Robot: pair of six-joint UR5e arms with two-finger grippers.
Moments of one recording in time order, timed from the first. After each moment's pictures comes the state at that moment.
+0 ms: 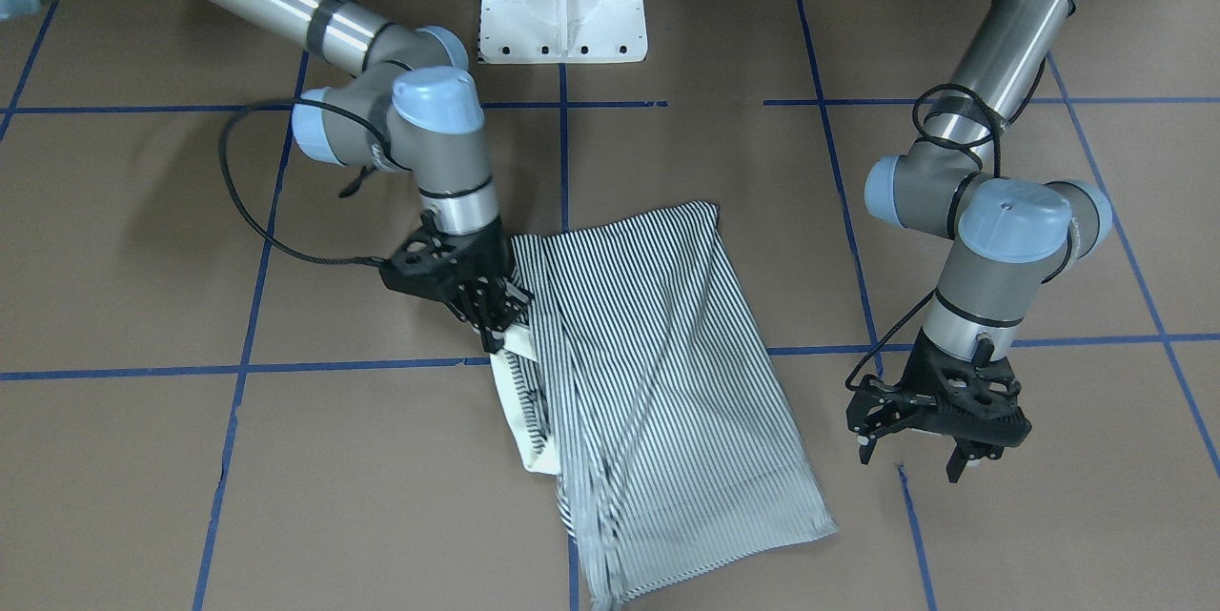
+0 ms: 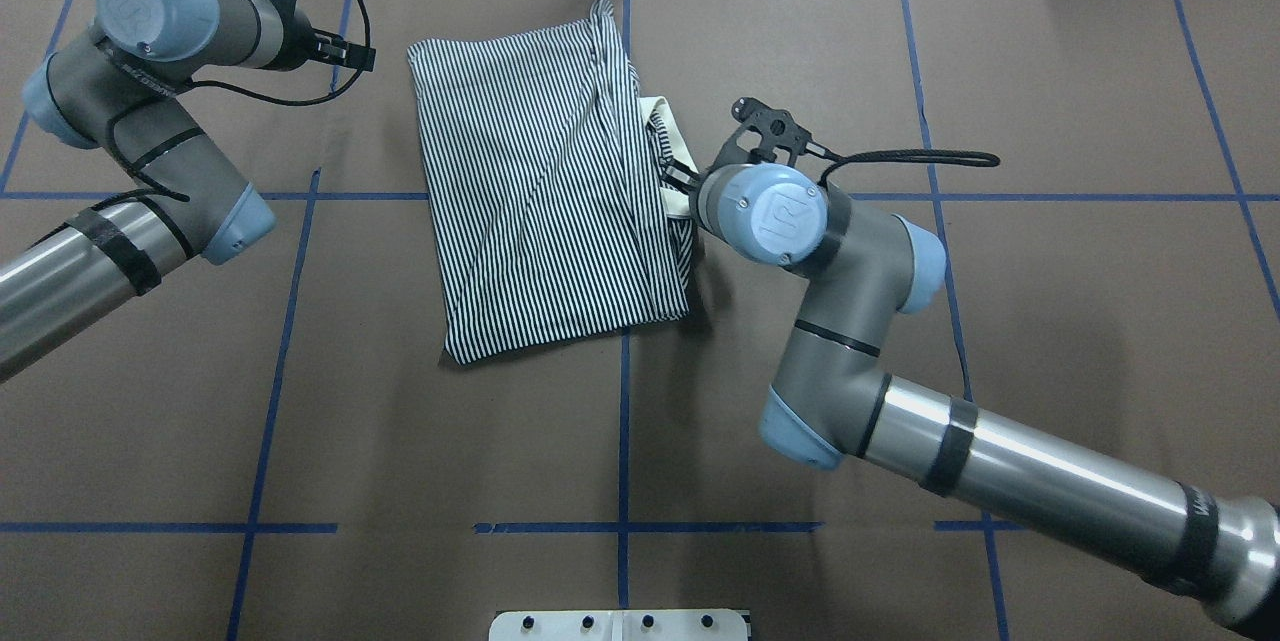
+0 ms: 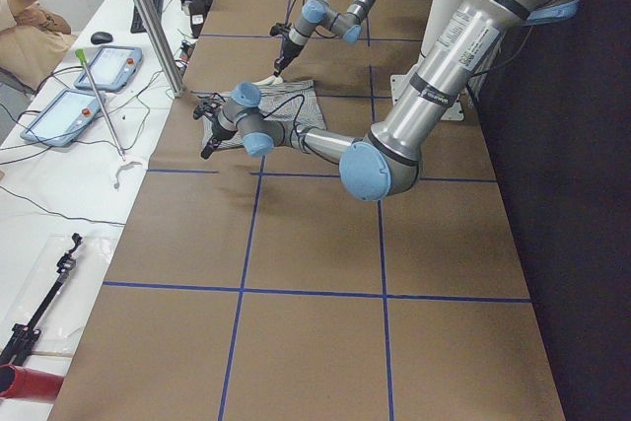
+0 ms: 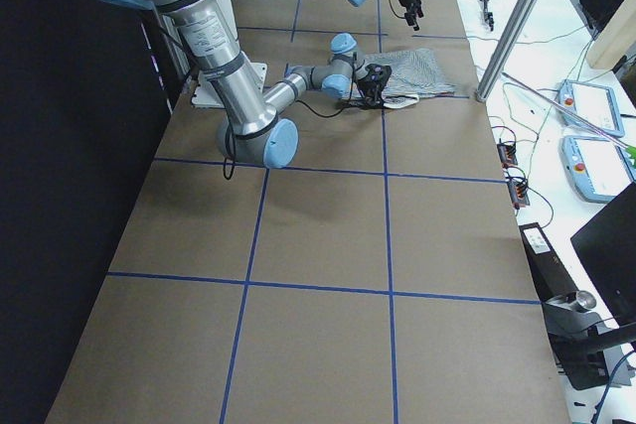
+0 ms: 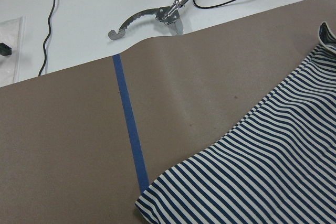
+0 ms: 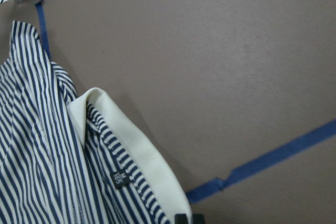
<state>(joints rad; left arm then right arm) -0.92 -2.18 -1.13 -2.42 -1.73 -0.69 0.51 -0.97 1.46 -1.07 1.43 1.71</state>
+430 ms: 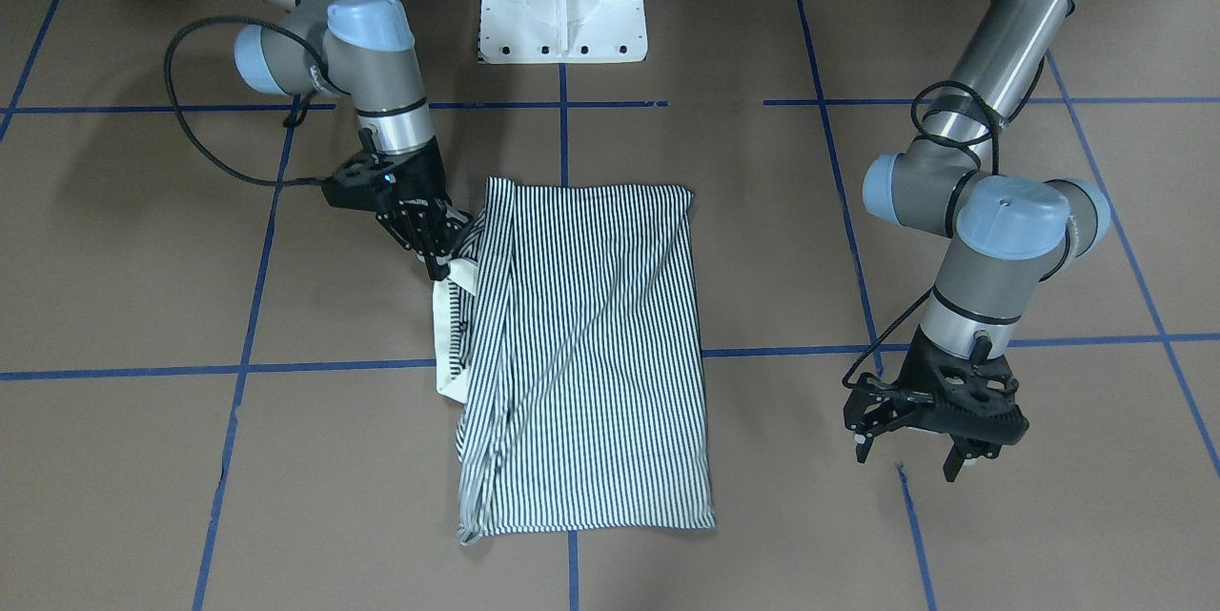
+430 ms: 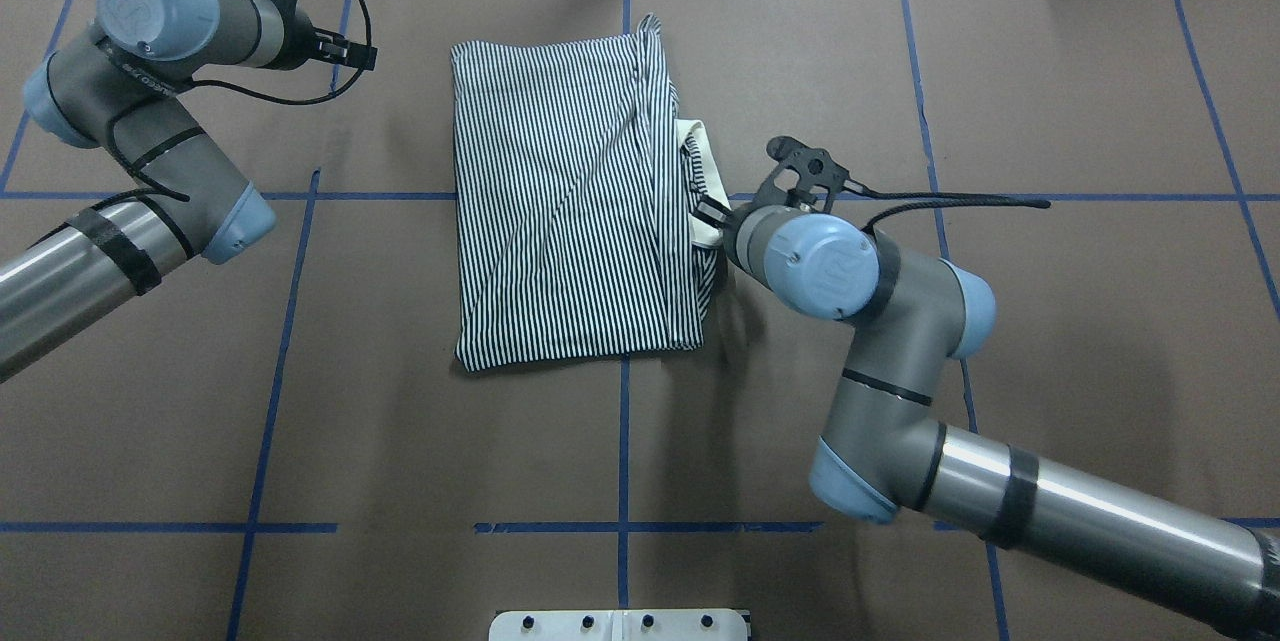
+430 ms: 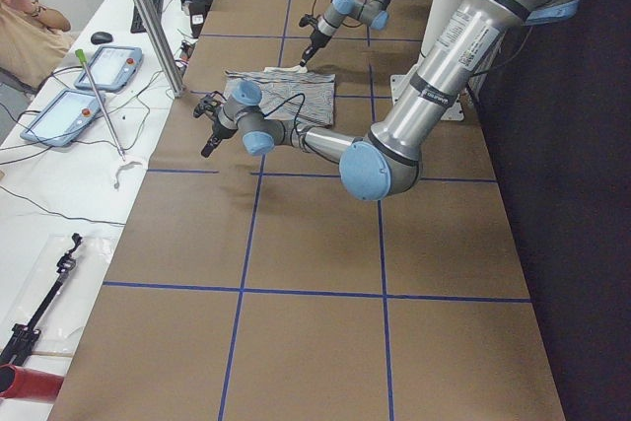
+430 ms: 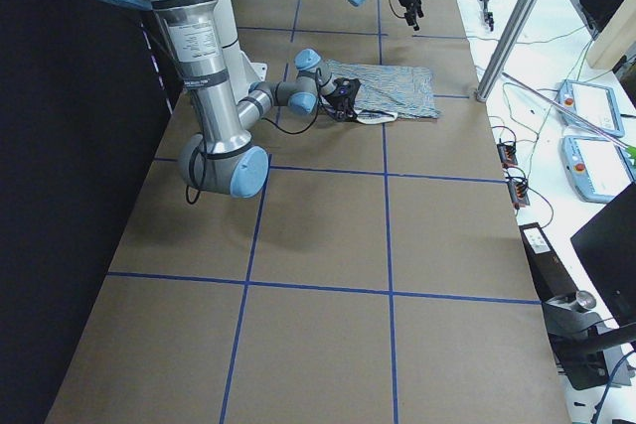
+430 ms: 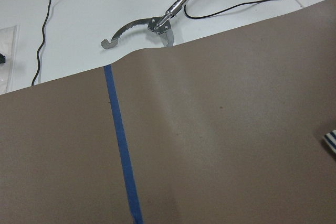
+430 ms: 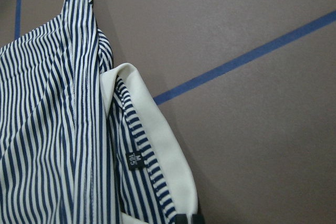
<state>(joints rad) -0.92 -2.18 -1.13 -2.42 -1.73 -0.69 0.39 -1.20 1.69 -1.07 1.31 1.71</state>
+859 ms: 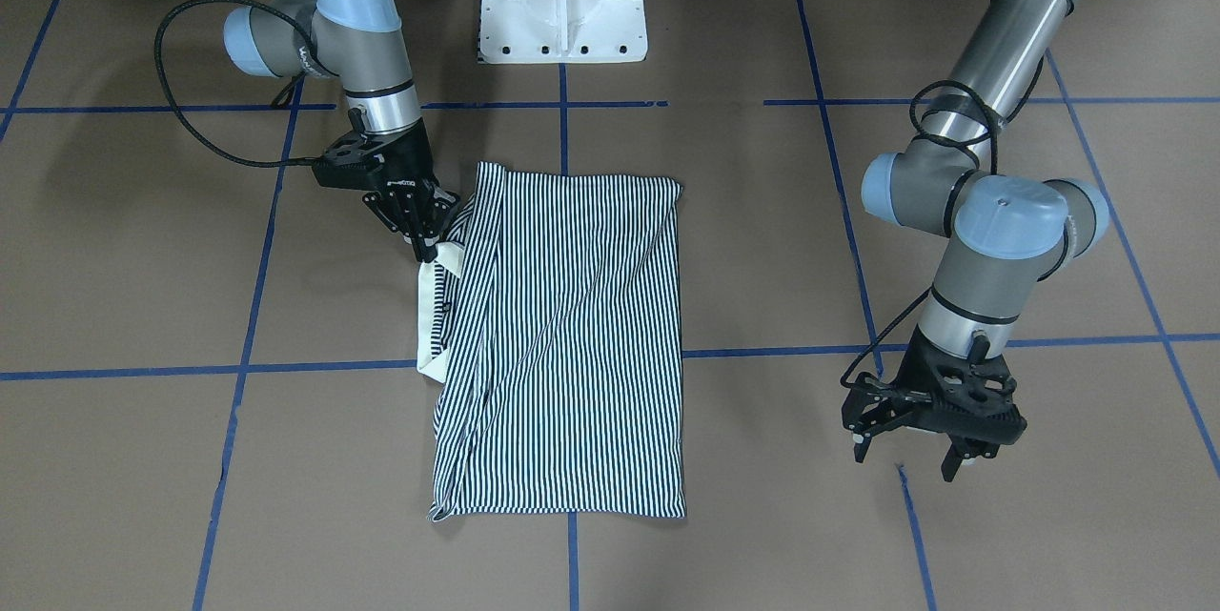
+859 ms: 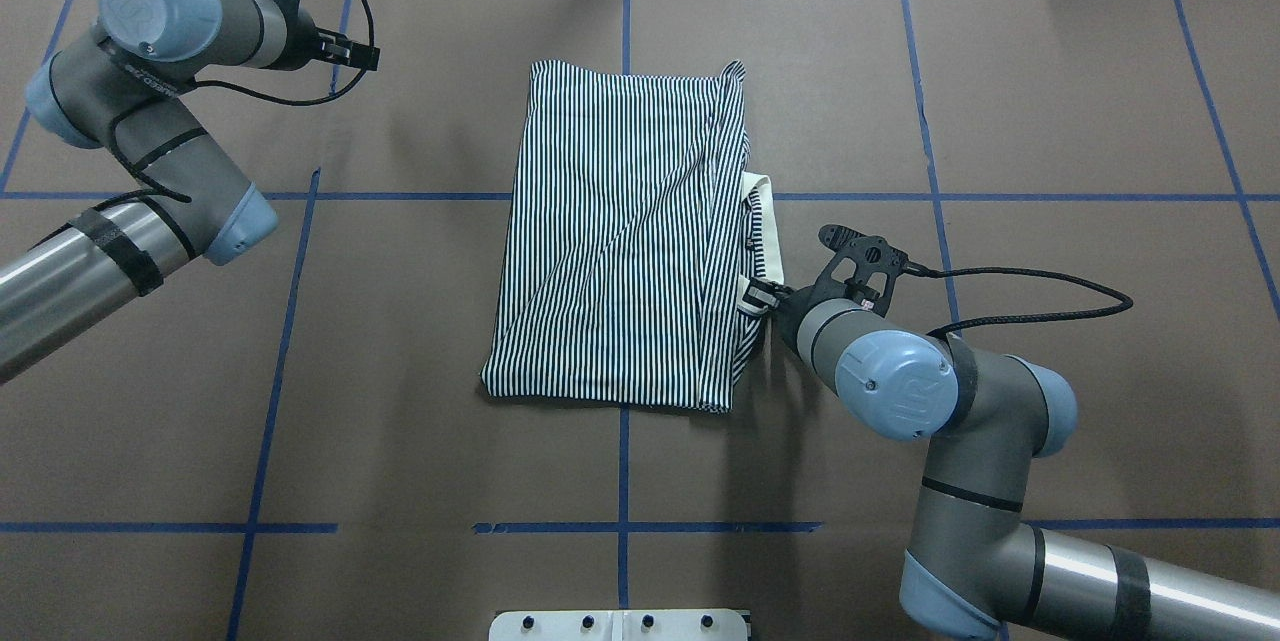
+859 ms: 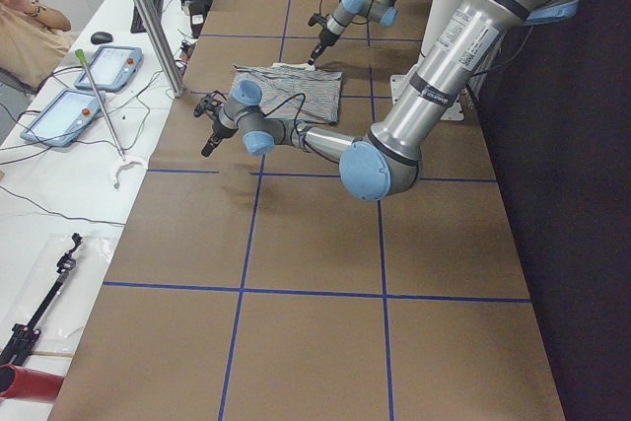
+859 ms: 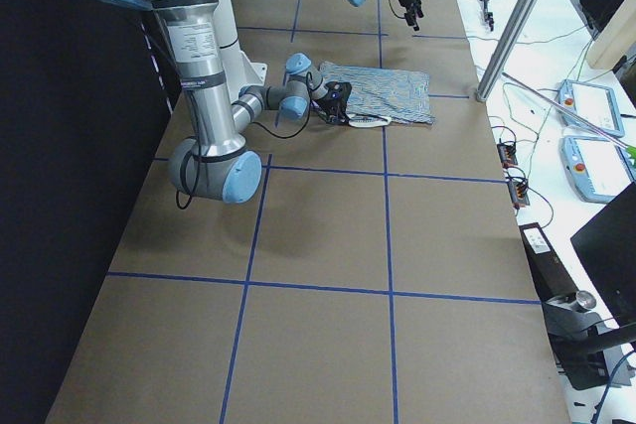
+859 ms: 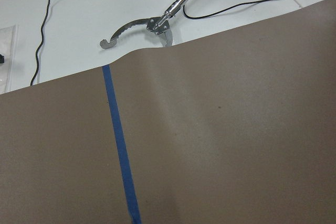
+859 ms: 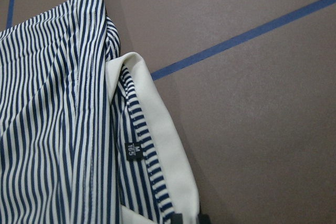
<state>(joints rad) -0.92 -2.18 -1.14 -2.42 -1.73 -0.69 0.37 -1.24 1.73 -1.09 1.29 1.65</state>
